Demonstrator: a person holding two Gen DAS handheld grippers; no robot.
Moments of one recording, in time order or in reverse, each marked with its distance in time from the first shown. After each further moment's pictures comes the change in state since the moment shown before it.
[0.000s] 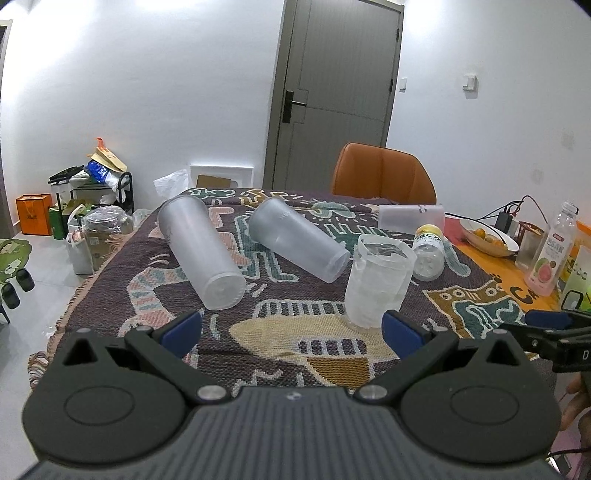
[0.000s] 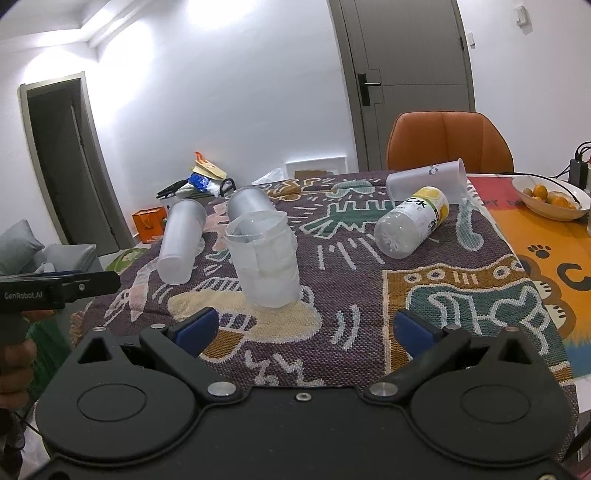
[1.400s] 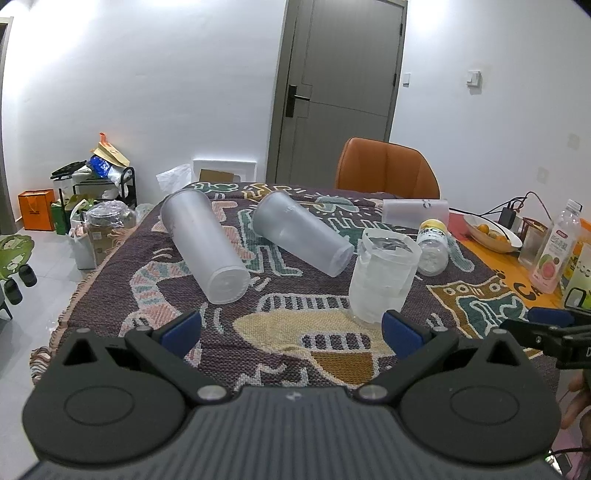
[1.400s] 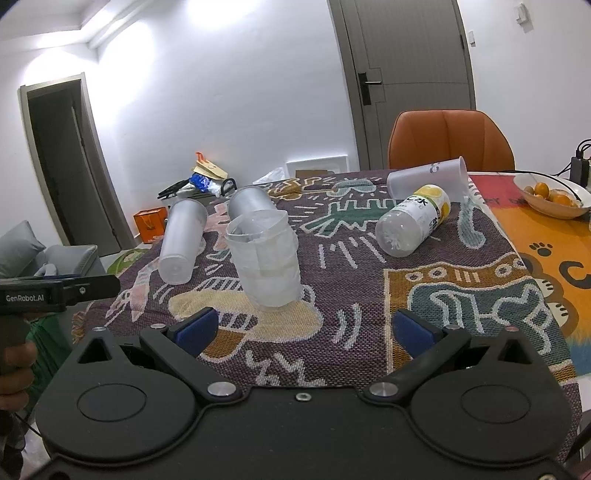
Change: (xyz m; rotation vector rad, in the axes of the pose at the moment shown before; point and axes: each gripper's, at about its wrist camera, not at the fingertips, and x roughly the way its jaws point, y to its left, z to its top) left arm 0.001 0.002 -0.001 -0.003 0.019 0.007; right arm 0.002 -0.001 0.000 0.008 0.003 0.001
